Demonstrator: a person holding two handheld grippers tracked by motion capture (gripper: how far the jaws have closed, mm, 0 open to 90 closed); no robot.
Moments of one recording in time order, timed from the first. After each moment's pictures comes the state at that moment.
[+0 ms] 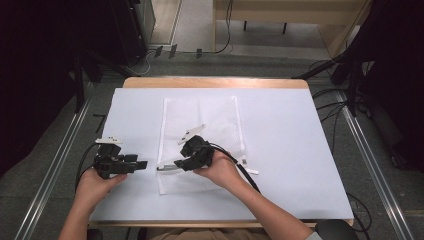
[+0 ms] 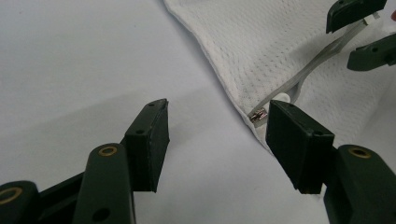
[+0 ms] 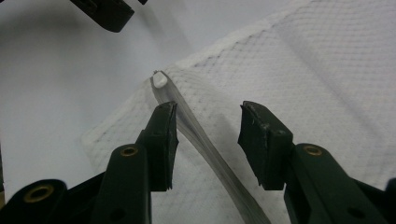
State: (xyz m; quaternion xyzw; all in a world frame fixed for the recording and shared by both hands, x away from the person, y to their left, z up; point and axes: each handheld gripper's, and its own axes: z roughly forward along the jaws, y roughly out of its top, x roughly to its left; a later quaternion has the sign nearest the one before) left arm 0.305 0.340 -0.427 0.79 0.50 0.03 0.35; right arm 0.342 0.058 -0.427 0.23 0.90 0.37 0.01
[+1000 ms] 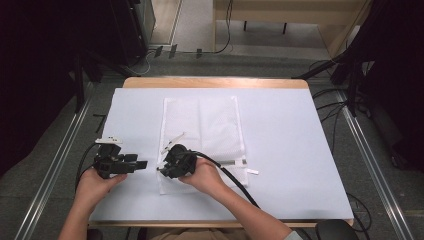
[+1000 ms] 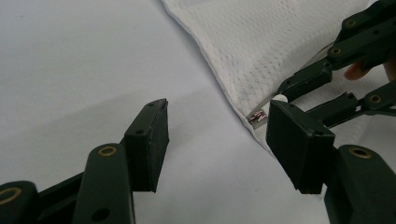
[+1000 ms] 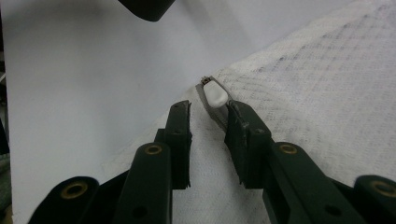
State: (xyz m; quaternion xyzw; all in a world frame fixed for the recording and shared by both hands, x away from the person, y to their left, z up) left arm 0.306 0.340 -0.427 0.79 0.50 0.03 0.35; right arm 0.335 0.103 -0.455 0.22 0.91 0.35 -0.04
